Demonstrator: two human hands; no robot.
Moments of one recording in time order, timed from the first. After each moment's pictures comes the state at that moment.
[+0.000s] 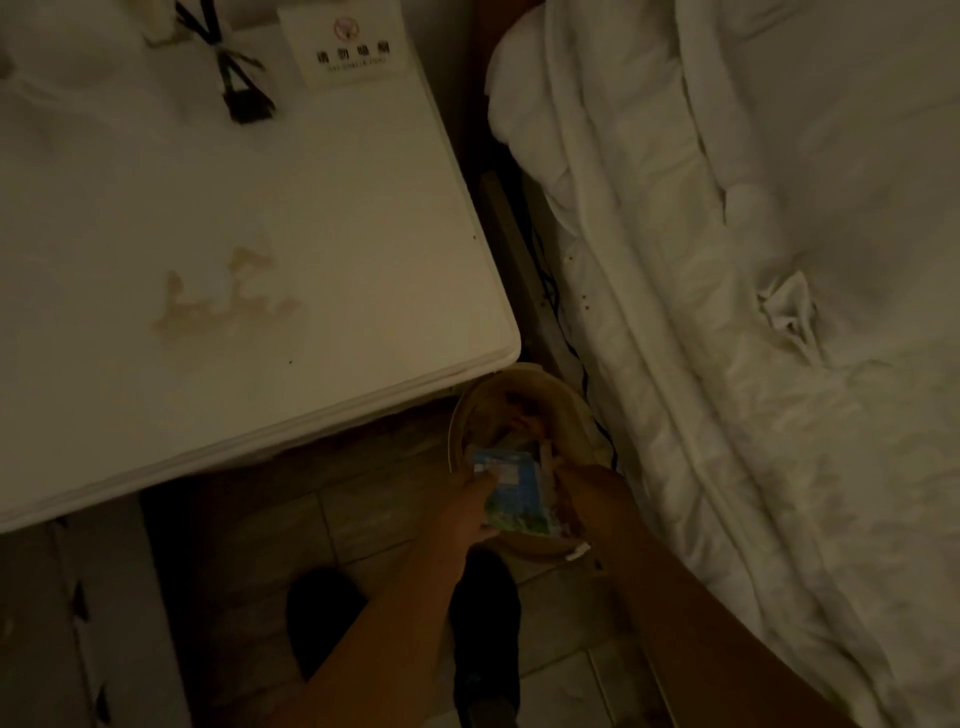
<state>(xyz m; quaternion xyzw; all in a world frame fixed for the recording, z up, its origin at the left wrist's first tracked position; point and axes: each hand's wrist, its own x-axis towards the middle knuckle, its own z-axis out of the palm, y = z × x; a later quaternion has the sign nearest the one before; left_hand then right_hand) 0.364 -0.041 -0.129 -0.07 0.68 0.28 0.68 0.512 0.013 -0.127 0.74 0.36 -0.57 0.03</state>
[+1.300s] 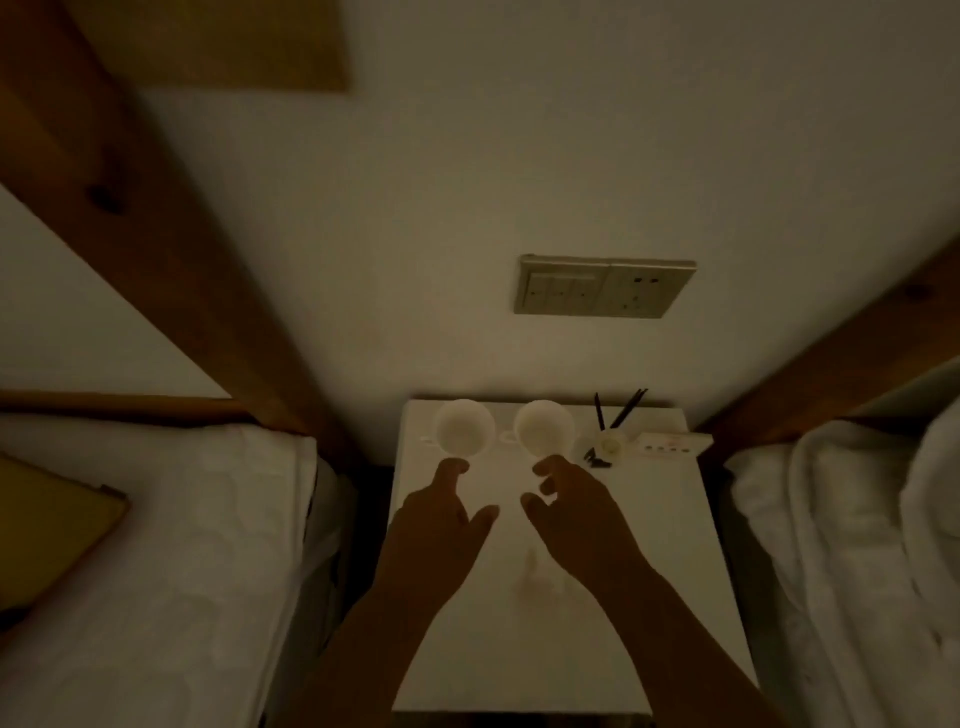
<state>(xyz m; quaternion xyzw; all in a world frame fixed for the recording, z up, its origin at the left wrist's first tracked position) -0.014 -0.007 0.108 0.36 0.85 0.27 0.27 0.108 0.104 0.116 0.49 0.80 -0.35 0.00</state>
